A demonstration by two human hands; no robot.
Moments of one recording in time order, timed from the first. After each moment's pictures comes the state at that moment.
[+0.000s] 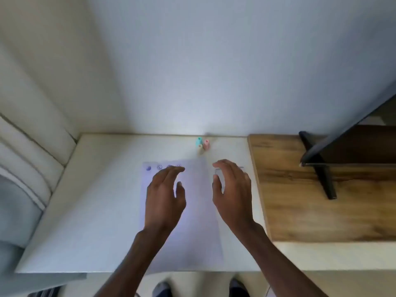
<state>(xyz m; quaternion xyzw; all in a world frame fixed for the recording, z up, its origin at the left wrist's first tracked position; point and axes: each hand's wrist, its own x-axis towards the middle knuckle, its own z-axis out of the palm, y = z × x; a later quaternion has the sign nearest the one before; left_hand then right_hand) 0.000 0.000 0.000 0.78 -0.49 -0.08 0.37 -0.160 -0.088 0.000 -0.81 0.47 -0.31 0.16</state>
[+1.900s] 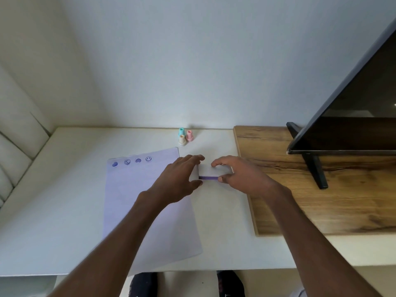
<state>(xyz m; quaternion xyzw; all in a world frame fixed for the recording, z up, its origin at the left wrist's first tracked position) -0.030 -0.079 -0.032 0.68 -0.68 -0.18 0.19 -0.231 -0.172 -0.004 -0.83 0.44 -0.04 0.34</state>
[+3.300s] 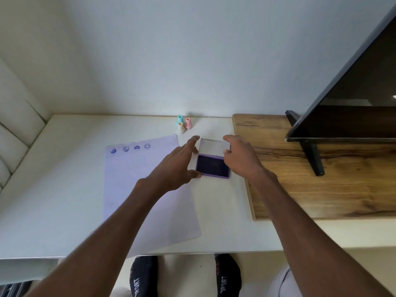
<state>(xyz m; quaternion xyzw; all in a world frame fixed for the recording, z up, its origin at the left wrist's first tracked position) -0.030 -0.080 -0.035 0.69 -0.66 -0.24 0.18 -0.217 -0.176 -0.014 -0.79 0.54 -0.12 0.26</state>
